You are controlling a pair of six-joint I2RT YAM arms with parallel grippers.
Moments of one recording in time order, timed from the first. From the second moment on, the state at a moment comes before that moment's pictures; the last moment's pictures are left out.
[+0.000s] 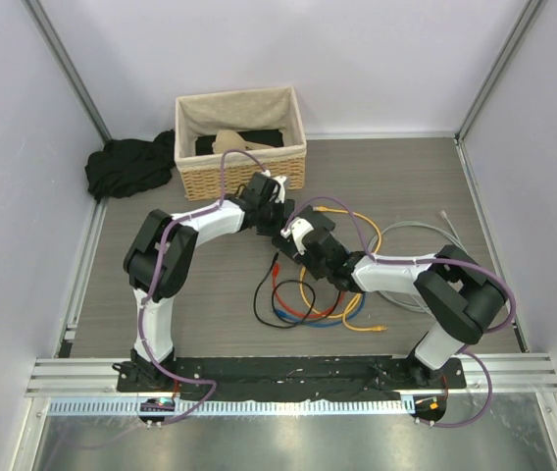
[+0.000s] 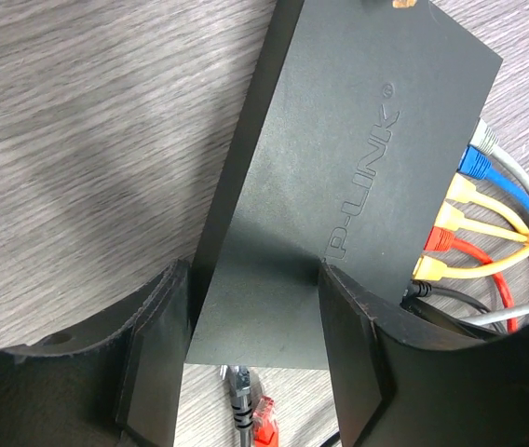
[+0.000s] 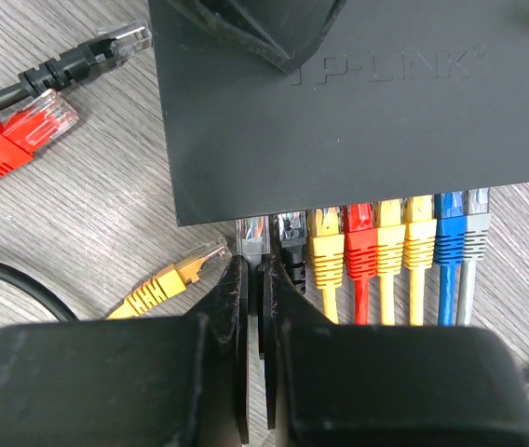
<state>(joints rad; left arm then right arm) -0.58 2.01 1.35 -0.25 0.26 -0.39 0.80 1.62 0.74 0.12 0.23 -0.11</state>
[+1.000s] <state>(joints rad) -0.63 1.99 1.30 -0.13 0.20 -0.39 0.79 1.66 0.82 0.04 0.25 -0.10</state>
